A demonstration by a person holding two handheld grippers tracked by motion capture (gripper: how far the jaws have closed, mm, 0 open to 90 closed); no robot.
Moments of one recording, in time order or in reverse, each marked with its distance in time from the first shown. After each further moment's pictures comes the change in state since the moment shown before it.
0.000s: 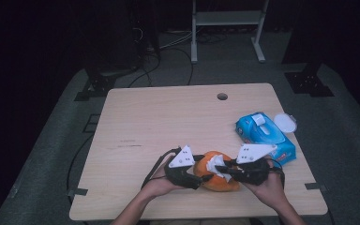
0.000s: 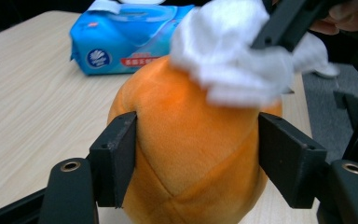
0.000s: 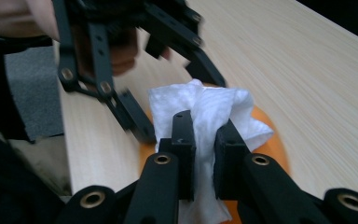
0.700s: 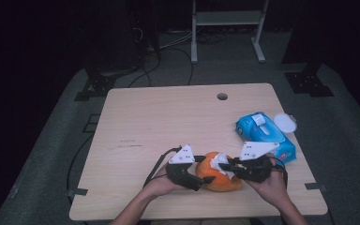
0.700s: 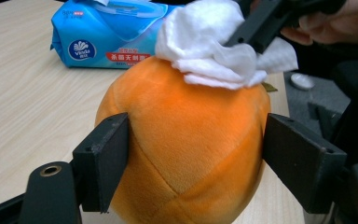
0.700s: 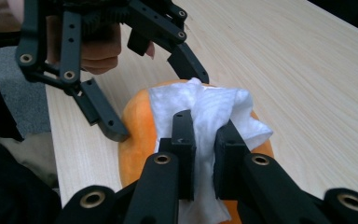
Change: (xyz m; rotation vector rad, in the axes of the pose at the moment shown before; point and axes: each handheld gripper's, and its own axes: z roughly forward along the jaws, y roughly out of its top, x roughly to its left) left arm 0.010 -0.006 0.004 -0.023 -0.076 -0.125; right arm -0.013 -0.009 -0.002 0.017 -0.025 0.032
